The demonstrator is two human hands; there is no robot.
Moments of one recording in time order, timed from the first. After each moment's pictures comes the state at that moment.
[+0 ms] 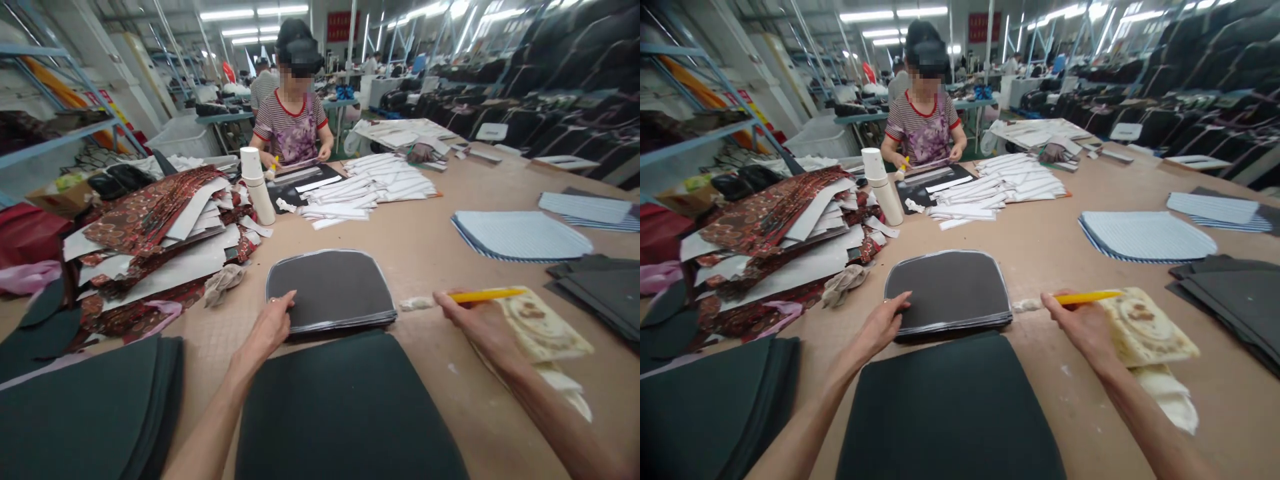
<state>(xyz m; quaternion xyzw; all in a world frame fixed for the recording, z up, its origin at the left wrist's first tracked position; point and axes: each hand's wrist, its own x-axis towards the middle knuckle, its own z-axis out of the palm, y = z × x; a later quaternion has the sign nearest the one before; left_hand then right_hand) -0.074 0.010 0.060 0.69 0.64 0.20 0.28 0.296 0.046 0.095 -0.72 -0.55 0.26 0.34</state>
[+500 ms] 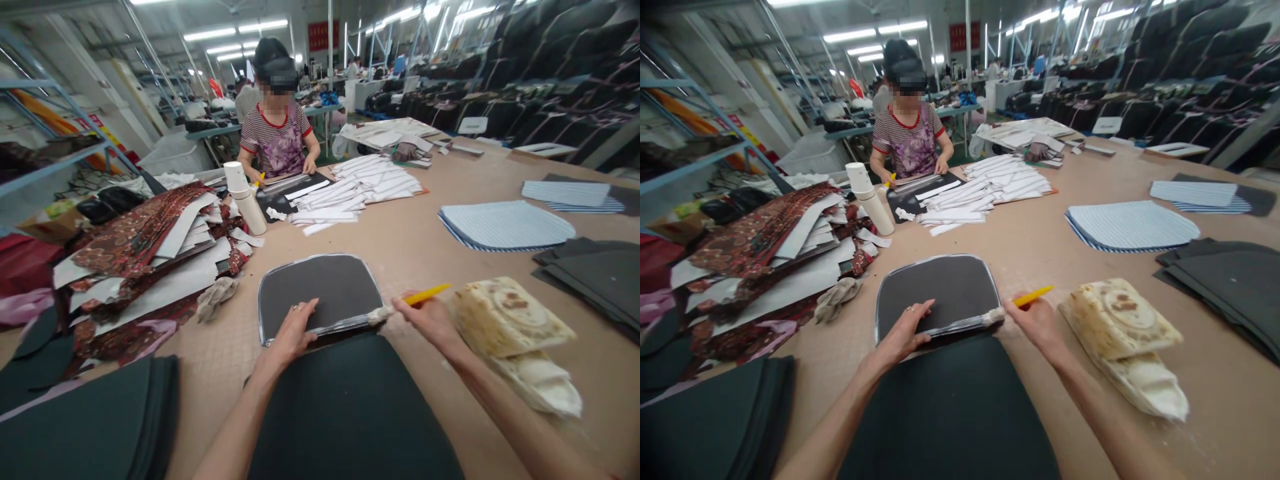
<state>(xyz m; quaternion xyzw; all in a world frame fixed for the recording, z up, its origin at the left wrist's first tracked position) -0.022 0.024 0.060 0.75 0.58 0.12 0.29 0.258 0.047 0.074 -0.64 -0.55 0.37 0.39</state>
